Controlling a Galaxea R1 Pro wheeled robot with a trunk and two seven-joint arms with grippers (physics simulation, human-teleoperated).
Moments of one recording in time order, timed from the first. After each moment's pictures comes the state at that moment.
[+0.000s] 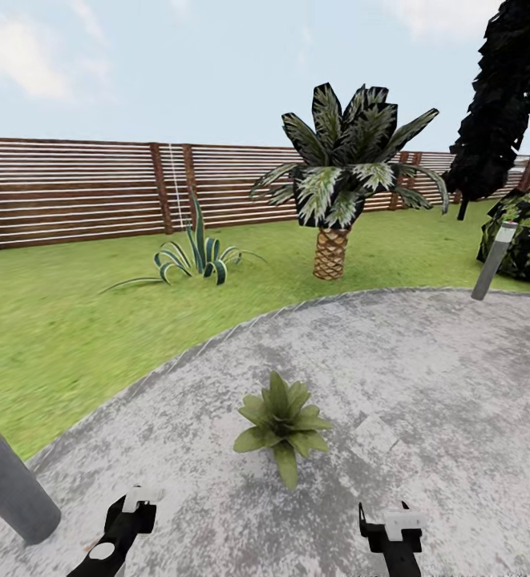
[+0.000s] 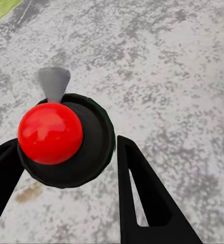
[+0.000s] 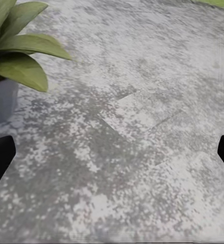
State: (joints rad) left arm -0.48 0.04 0.40 -0.24 -0.44 -0.30 0.01; right arm -0.40 -0.01 -0.16 -0.17 0.37 -0.68 -0.27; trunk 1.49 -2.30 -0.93
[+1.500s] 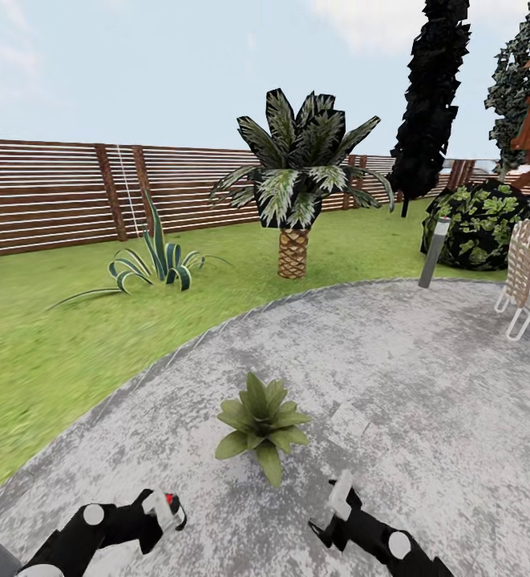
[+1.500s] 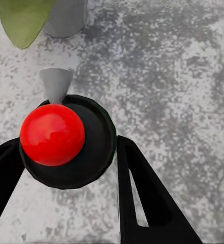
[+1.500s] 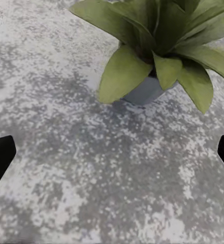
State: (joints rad) left arm -0.51 0.10 0.40 -0.45 -0.96 -0.26 -0.79; right arm -0.42 -0.02 -0.04 -0.47 0.67 -0.40 0.43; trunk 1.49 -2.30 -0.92
